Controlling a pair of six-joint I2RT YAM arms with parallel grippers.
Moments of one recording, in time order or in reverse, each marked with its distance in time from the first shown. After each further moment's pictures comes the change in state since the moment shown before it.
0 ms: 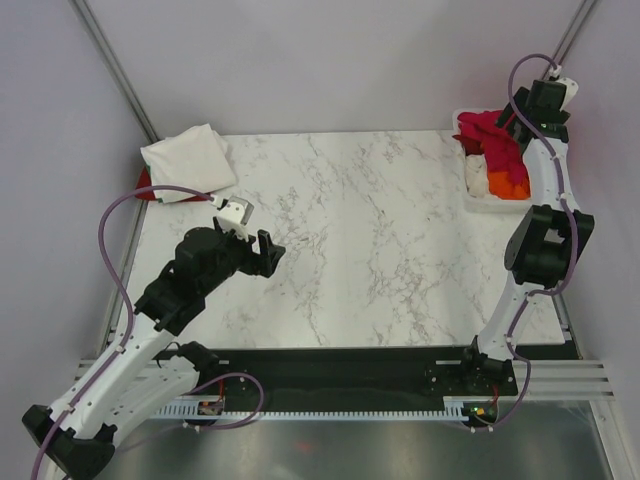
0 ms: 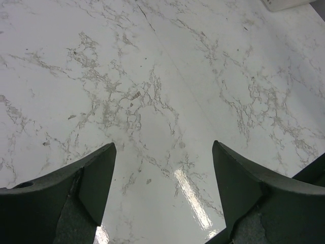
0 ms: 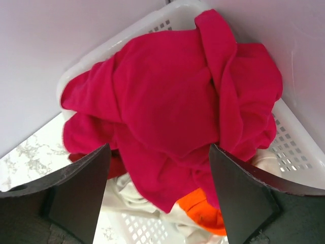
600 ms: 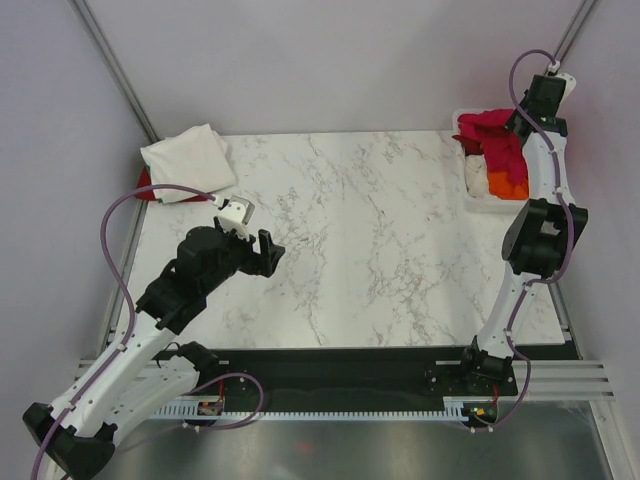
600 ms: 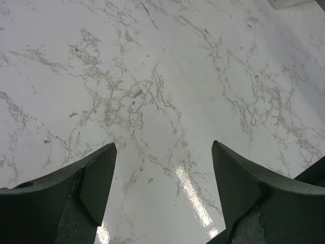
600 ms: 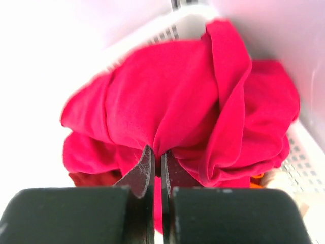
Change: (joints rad) left arm 0.000 0.014 0.000 -0.002 -0.018 0.000; right arm -0.018 0.156 0.167 -0.047 -0.031 -0.007
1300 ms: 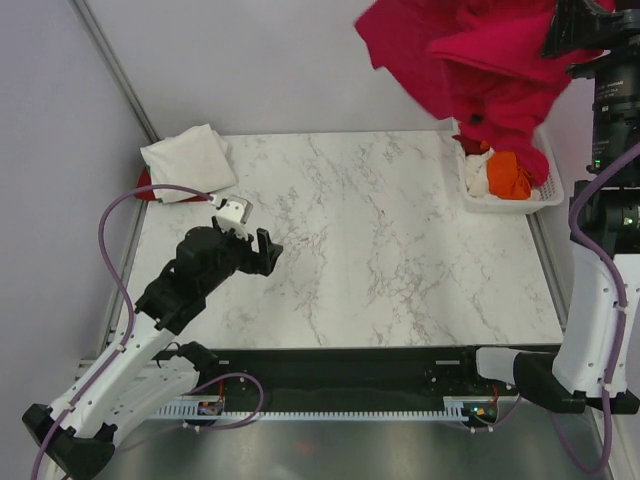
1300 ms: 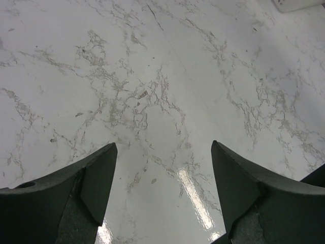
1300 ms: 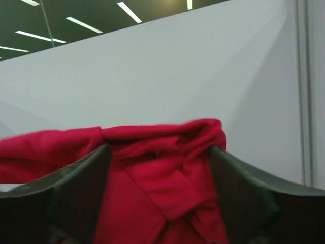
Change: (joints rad) left arm 0.000 -0.004 0.004 -0.005 -0.020 0.000; right arm 0.232 -0.824 0.011 0.307 -0.260 -0.074
